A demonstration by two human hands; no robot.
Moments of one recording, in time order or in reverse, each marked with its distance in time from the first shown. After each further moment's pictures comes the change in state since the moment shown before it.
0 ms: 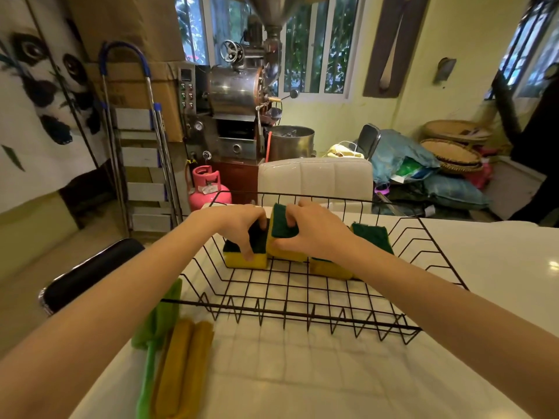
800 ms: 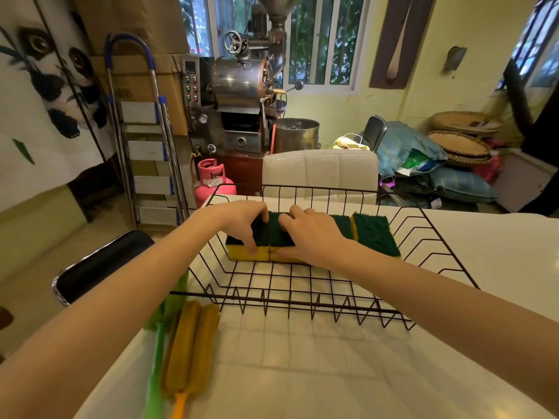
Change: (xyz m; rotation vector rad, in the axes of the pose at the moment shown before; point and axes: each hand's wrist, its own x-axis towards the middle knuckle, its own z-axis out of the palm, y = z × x) left_hand -0.014 0.008 0.009 -0.053 0.044 -0.041; right_hand -0.008 -0.006 0.026 -0.416 -0.059 -0.106
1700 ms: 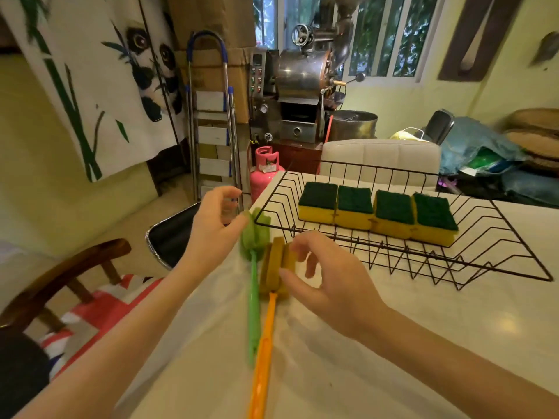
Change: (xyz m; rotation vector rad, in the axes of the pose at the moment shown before) left_hand -0.199 -0.026 0.080 -0.706 1.049 -0.165; right_hand -0.134 -0.140 -0.049 0.855 0.271 -0.148
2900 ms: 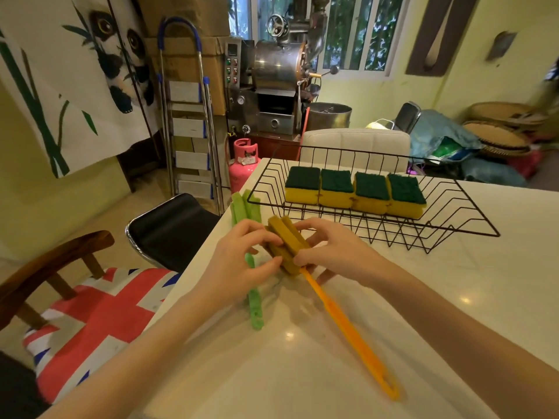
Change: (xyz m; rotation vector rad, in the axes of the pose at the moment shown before) left_hand -0.071 0.009 0.010 0.001 -0.344 0.211; right_hand 0.001 0.008 -0.015 0.336 -0.289 0.570
